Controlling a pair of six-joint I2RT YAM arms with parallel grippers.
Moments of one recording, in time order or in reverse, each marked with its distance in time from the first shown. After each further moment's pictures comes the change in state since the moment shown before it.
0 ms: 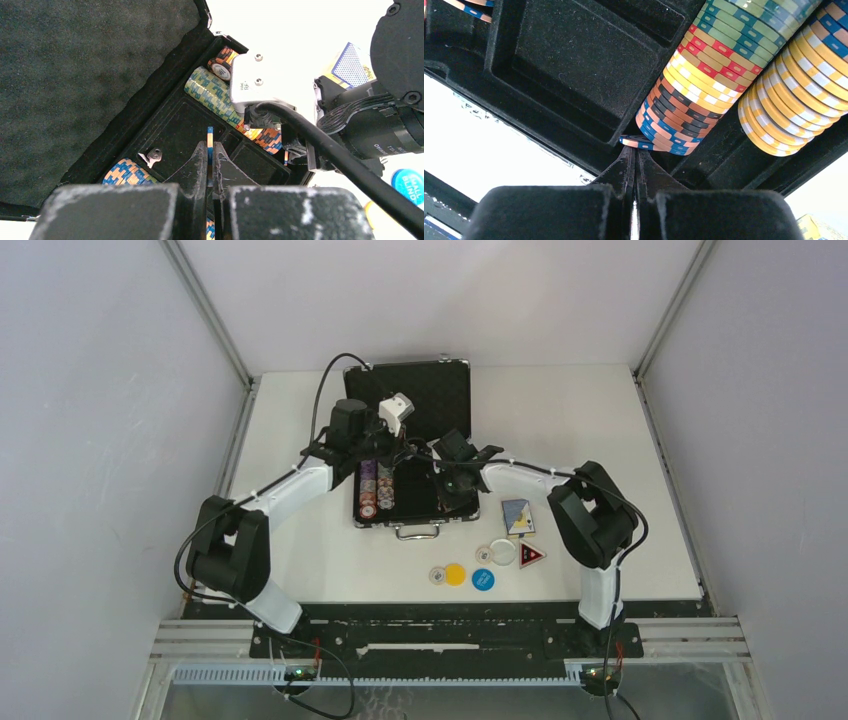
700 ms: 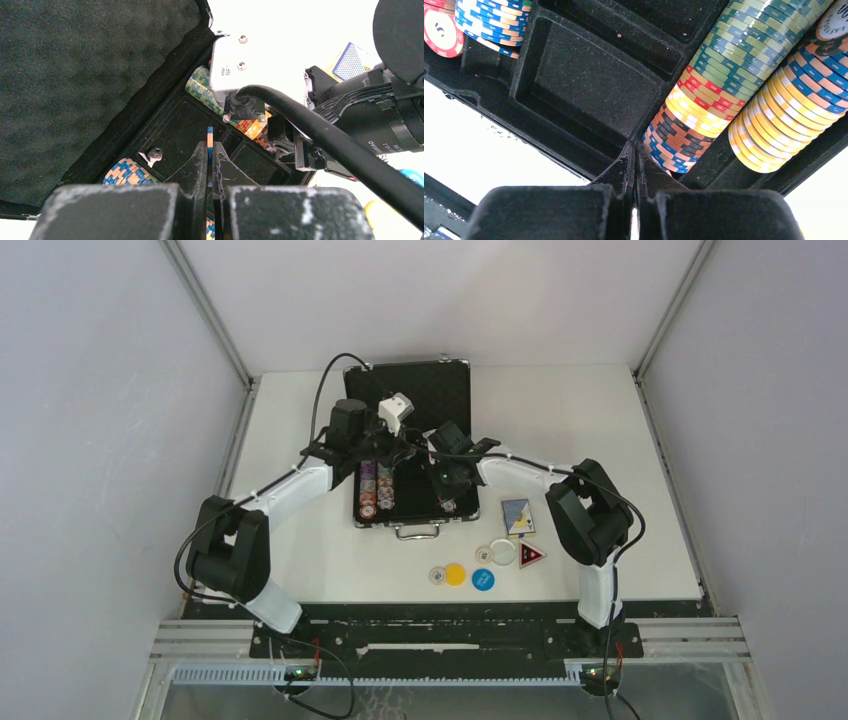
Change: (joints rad) left arm 0.001 0.000 0.000 0.000 -0.003 -0.002; right arm -0.012 0.031 0.086 -0.024 0.013 0.005
